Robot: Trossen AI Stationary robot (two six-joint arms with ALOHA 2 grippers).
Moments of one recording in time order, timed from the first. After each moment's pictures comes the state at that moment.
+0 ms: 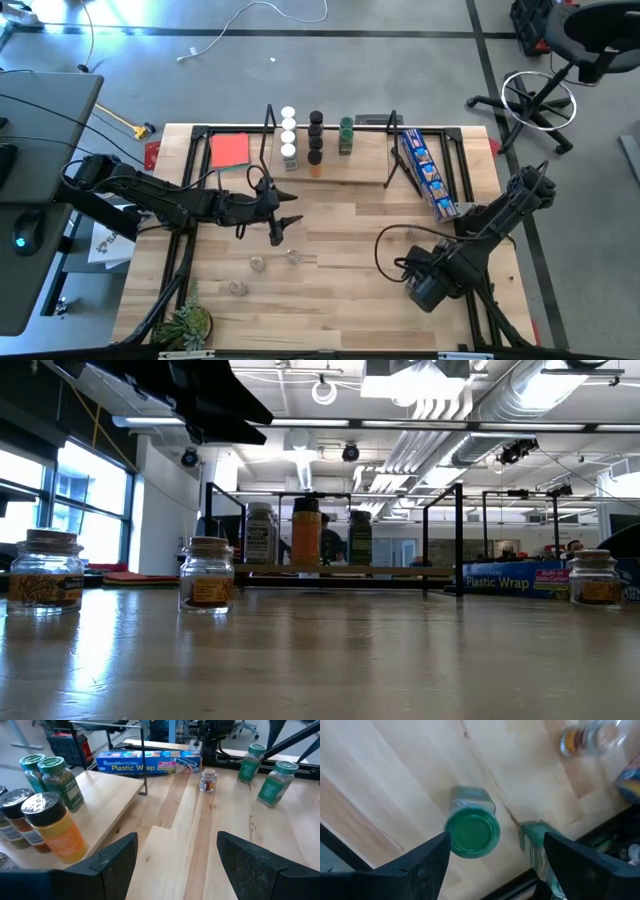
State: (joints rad) left arm -0.21 1.19 0.66 0.13 -0.47 -0.18; right arm 0.76 1.55 1.27 -1.35 0.04 1.33
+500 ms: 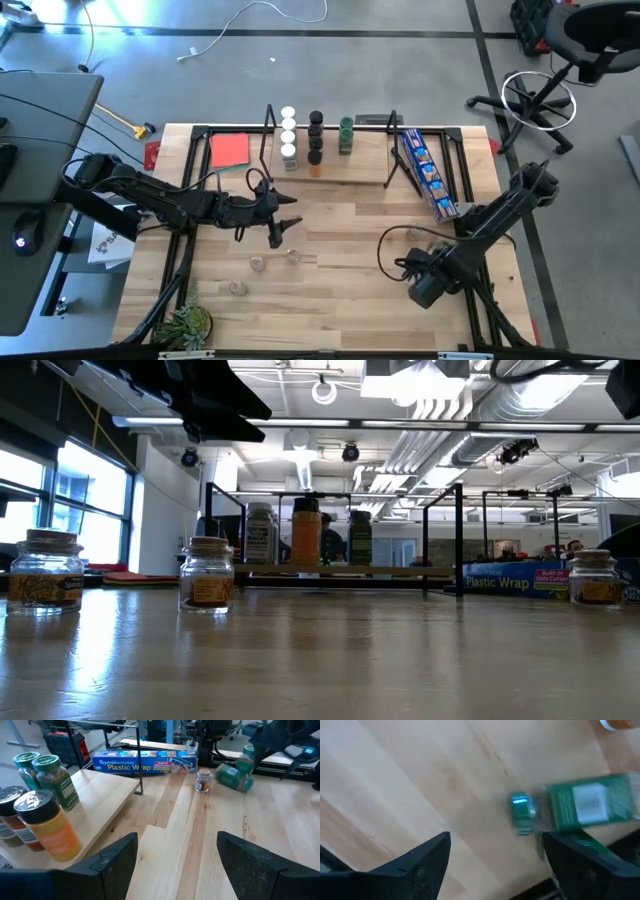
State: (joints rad) left arm -0.23 1.19 0.66 0.12 -0.49 -0.21; right arm 0.76 1.50 1.04 -1.11 -0.03 1.36
